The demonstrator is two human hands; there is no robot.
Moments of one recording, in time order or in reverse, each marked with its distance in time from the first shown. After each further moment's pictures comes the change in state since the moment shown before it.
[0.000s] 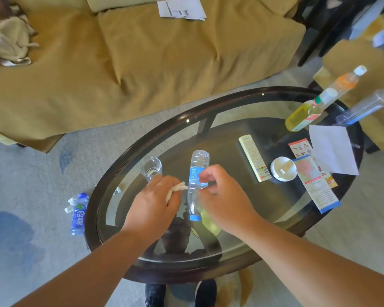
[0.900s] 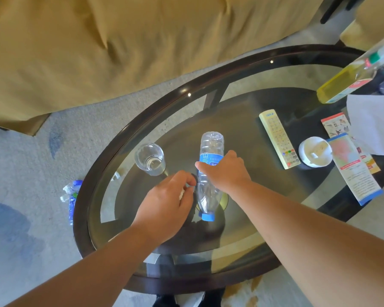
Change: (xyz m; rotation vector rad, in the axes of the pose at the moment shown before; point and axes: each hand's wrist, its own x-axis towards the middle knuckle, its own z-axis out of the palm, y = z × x) left_hand 0.035 -0.059 0.055 -0.028 -0.202 -0.054; right_hand 0.129 0.071 0.063 -0.211 0.061 0.481
